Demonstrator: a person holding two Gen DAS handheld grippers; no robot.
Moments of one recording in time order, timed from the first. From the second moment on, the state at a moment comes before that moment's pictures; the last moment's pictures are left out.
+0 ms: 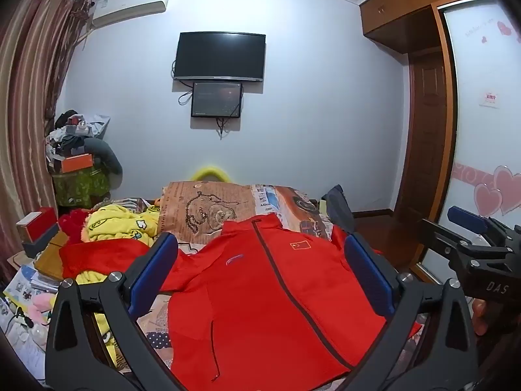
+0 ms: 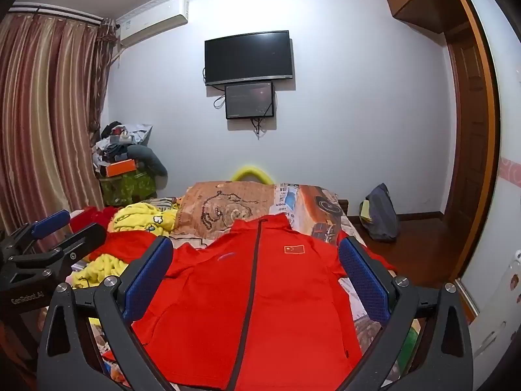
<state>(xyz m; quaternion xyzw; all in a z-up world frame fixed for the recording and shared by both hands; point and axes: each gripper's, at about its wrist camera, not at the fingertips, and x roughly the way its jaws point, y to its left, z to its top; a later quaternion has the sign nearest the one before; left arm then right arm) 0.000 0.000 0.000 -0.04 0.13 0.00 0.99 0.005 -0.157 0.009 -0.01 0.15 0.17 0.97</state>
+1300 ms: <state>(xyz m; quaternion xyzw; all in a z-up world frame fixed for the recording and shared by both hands) 0.012 0.001 -0.003 -0.04 0.13 0.00 0.99 0.009 -0.162 0.004 -0.01 0.15 0.16 0.97</state>
